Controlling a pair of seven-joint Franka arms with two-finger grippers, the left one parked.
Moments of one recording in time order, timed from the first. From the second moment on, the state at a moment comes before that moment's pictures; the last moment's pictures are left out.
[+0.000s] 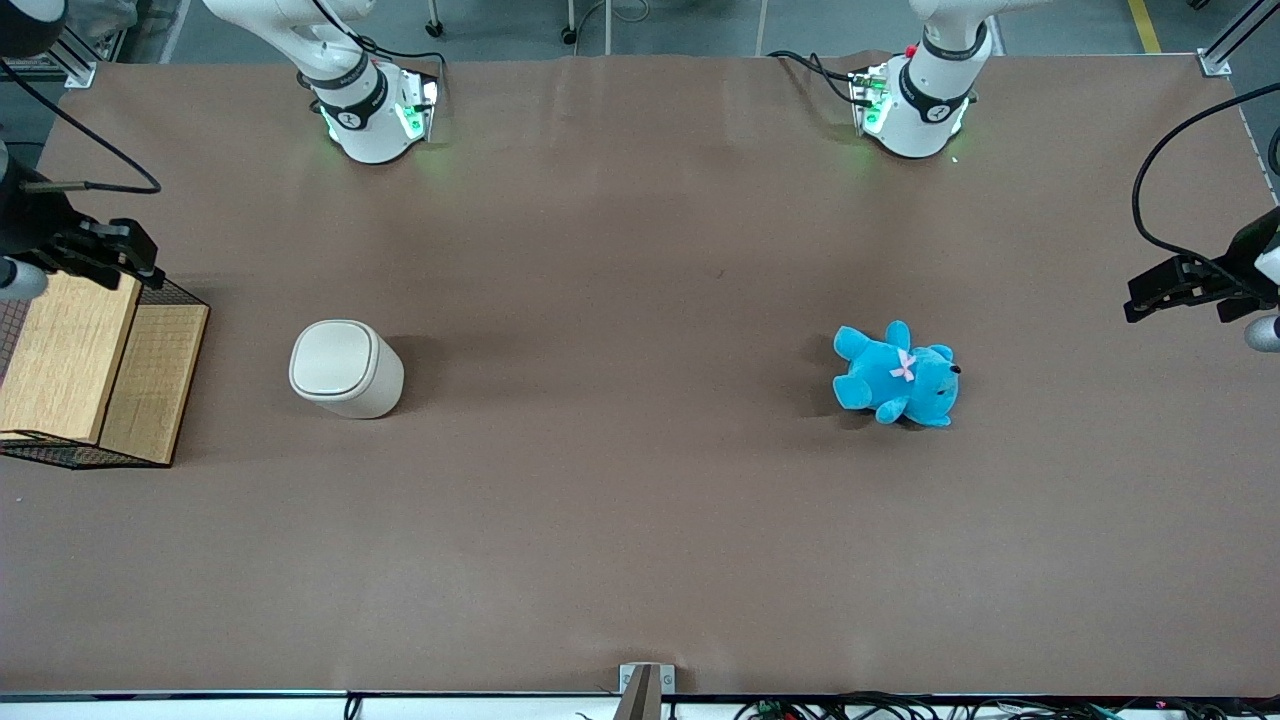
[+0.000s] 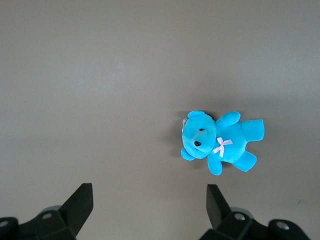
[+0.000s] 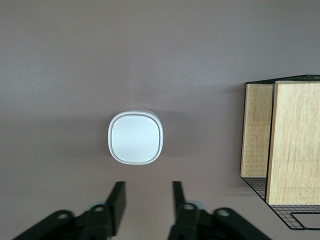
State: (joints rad) arm 0.01 0.00 -0.02 -1.61 0.00 1.58 -0.02
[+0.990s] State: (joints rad) arm 0.07 0.19 -0.01 -1.71 0.05 1.62 -0.02
